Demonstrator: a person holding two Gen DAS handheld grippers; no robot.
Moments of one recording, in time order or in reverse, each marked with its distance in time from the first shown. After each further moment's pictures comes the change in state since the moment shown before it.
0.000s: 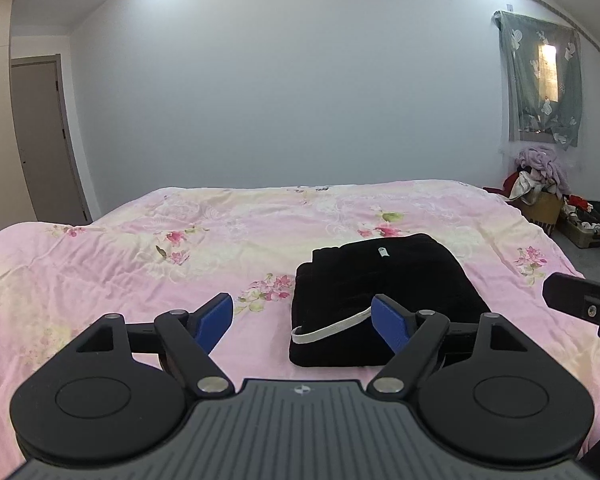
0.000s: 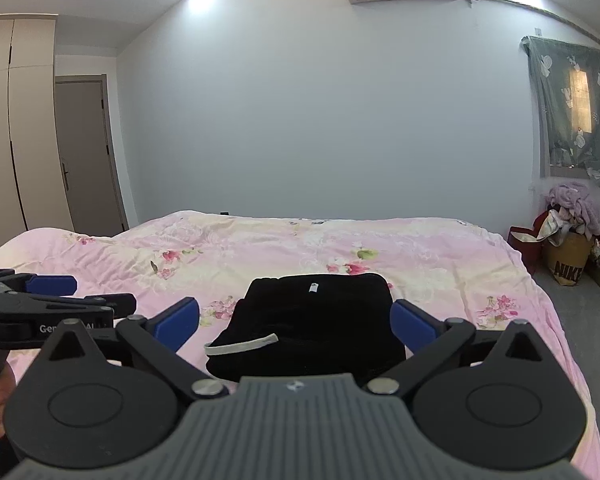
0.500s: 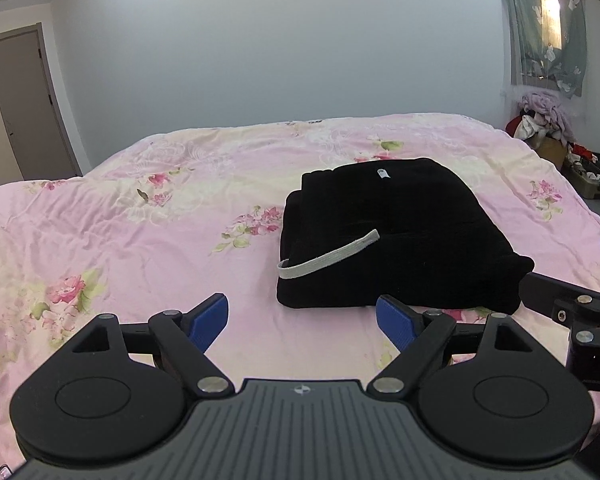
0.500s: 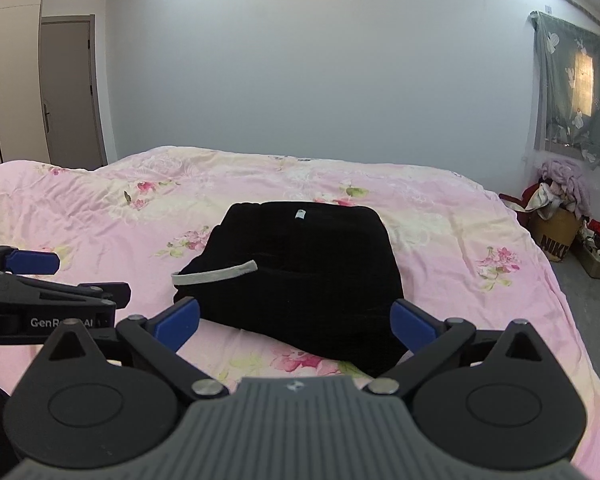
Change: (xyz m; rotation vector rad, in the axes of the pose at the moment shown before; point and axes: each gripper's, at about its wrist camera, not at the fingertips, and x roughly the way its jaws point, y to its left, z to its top) left arm 0.055 -0.016 -0.045 0.037 0.173 -0.007; right arm 0.071 -0.002 -0.047 -0.048 0.166 -0.048
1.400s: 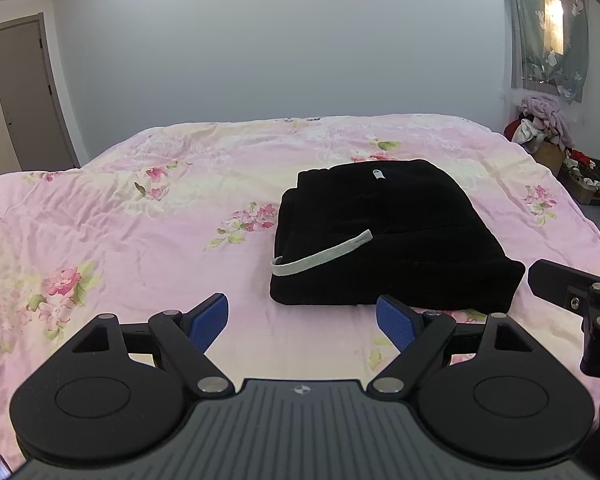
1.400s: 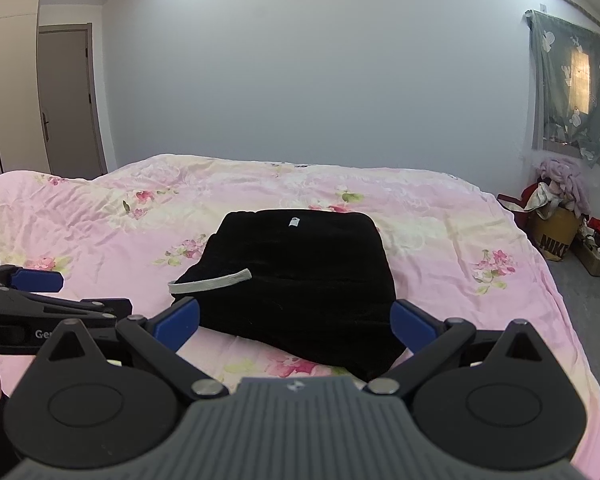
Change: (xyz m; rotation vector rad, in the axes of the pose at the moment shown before) left arm -0.007 0.000 0.006 -0.030 0.014 -0.014; right arm -0.015 -0.010 0.006 0.011 -0.031 0.014
